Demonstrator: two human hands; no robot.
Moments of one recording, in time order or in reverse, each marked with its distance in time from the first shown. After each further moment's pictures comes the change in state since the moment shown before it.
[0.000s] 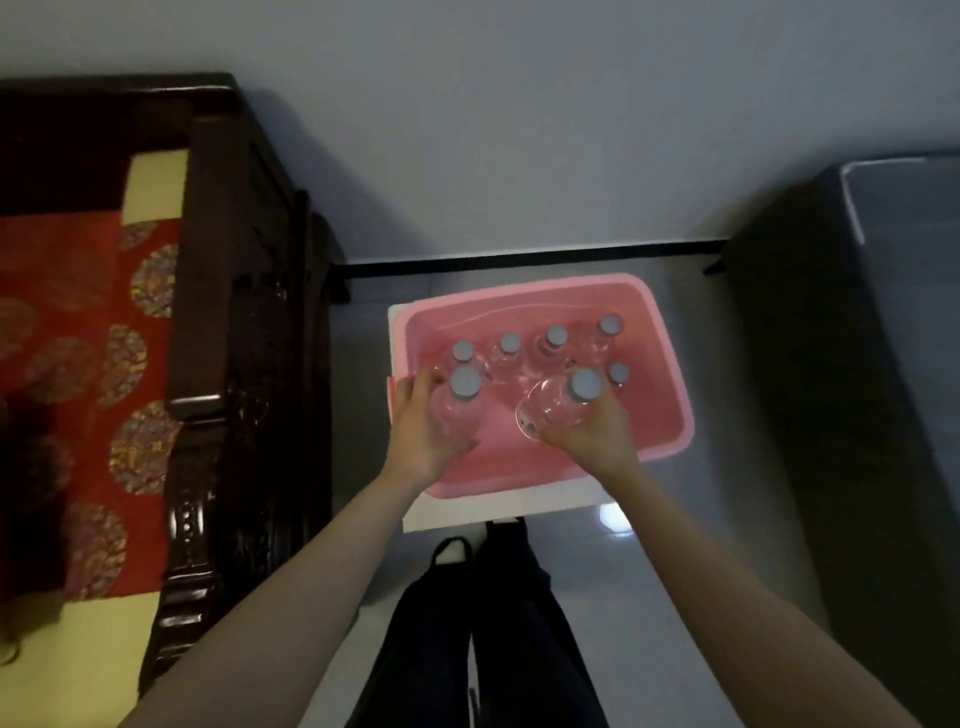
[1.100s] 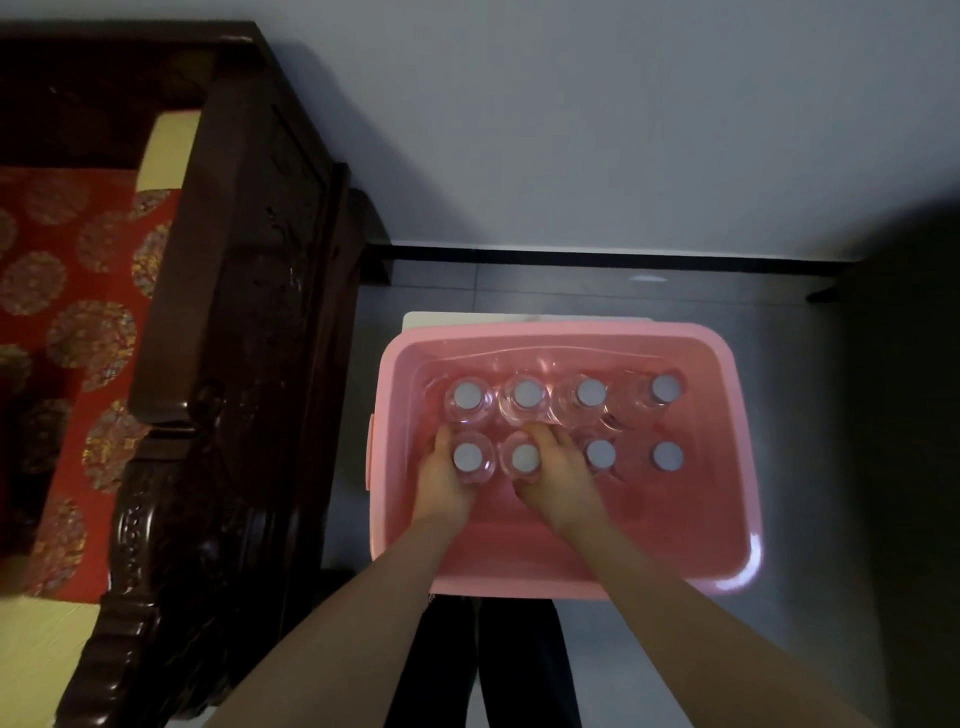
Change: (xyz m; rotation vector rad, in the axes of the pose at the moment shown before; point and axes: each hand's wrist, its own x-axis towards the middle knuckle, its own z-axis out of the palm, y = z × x) left_hand 0.072 -0.049 0.097 -0.036 0.136 -0.342; right_hand 0.105 0.063 0.061 -0.470 -0.415 -0.173
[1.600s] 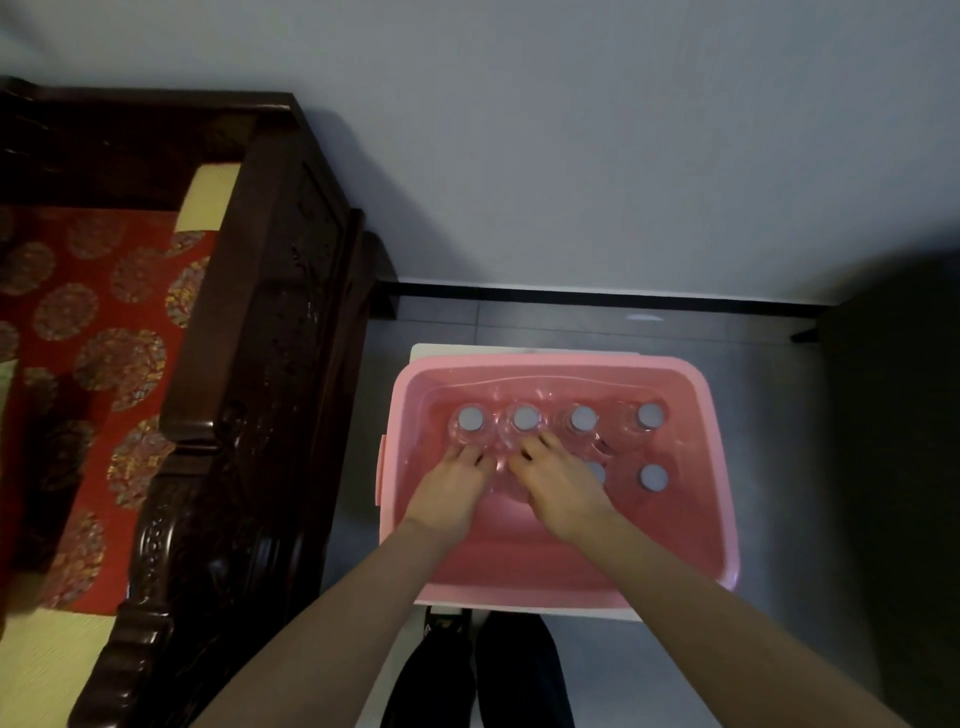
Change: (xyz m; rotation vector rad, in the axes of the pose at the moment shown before) left_hand -0.014 0.038 -0.037 0.851 -0.246 0.512; right_hand -0.008 -0.038 -0.047 -0.668 -0.161 -0.375
